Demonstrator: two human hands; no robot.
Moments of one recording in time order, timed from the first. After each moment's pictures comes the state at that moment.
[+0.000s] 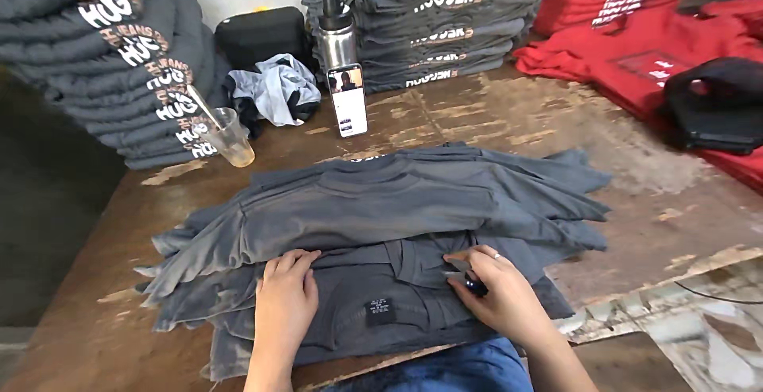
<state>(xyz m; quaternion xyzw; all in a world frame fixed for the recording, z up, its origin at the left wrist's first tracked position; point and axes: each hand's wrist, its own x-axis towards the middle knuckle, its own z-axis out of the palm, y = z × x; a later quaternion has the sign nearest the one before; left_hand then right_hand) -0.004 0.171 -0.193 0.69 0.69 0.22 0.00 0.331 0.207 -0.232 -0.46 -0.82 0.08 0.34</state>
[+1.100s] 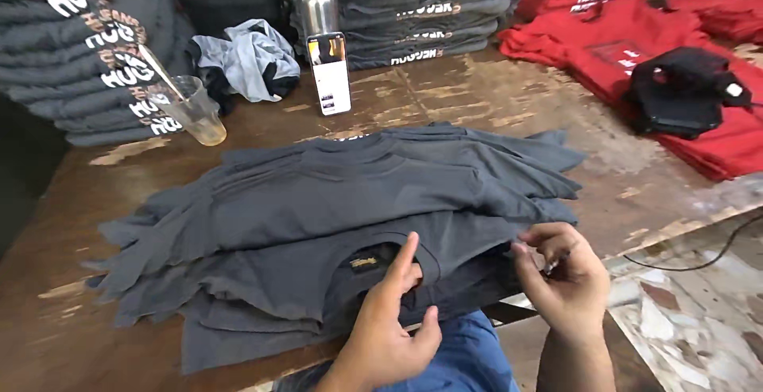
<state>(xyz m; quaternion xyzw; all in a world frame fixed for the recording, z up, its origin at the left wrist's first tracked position) 0.125 0.145 -0.197 0.69 0.31 0.52 0.39 0.386 0.185 -0.212 -0.44 -0.72 0.08 0.54</state>
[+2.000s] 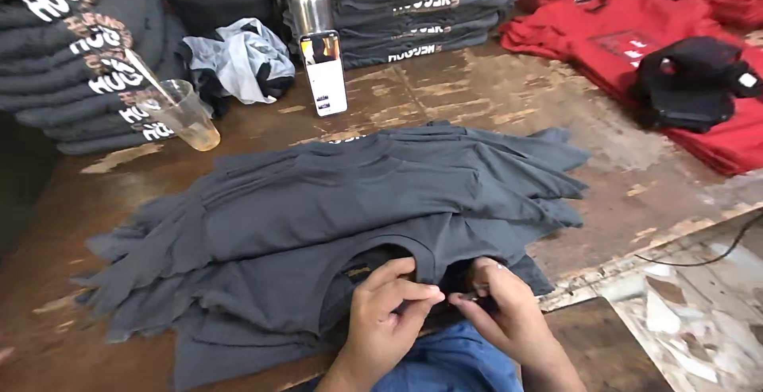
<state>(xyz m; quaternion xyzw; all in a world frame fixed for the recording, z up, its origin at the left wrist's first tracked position) 0.129 0.162 -0.204 0.68 0.31 0.61 0.27 0.336 0.165 -0.216 -0.41 -0.79 0.12 0.44</state>
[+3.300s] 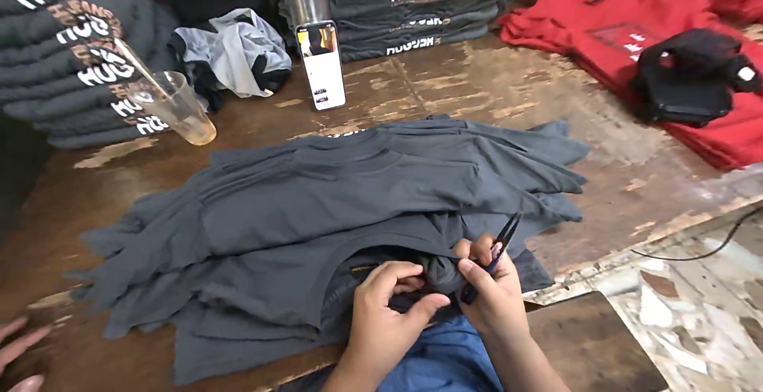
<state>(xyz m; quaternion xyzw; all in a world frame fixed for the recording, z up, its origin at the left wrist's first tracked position) 0.133 0.150 -0.220 0.61 0.40 0.58 0.37 0.295 0.176 -0.231 -0.24 -0.41 0.54 0.69</state>
